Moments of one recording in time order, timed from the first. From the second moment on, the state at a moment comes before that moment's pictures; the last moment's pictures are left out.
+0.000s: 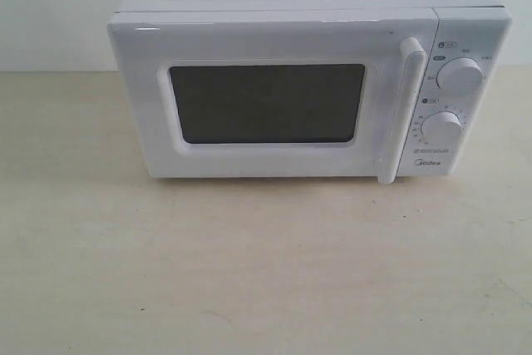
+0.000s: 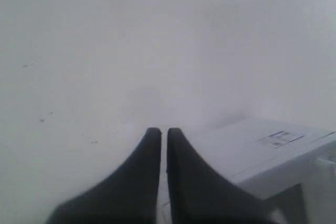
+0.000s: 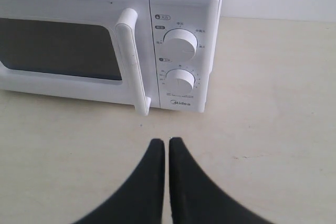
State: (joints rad) left arm -0.27 0.25 -0.67 -0.56 0.30 0.72; right arm 1.15 0.51 -0.74 -0.85 1.22 0.99
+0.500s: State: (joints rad) left arm -0.10 0.13 -0.15 -0.56 0.07 0.72; right arm 1.15 0.51 -0.74 -0.85 1.22 0.99
